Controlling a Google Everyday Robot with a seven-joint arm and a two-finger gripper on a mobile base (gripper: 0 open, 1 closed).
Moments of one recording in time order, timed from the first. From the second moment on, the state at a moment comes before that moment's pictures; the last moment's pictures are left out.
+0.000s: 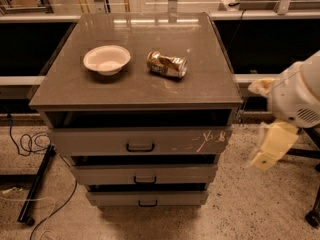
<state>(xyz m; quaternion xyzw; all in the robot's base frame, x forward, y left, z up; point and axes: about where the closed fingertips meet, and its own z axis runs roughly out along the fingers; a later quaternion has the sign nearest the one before) 0.414 -0.187 0.888 -0.59 0.78 0.06 0.21</state>
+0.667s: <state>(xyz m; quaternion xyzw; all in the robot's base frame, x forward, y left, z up) 0.411 -0.138 0.824 -0.57 0.79 0.12 0.21</state>
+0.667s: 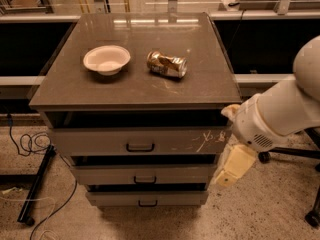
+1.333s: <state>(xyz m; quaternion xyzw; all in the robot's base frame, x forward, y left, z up) 0.392 -0.117 0.773 -0.55 0.80 0.15 0.20</state>
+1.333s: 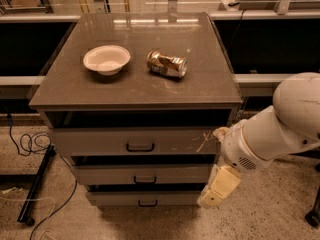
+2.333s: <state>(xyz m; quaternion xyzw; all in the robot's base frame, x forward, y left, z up) 0.403 -0.094 0.687 -0.54 0.79 0.18 0.23</state>
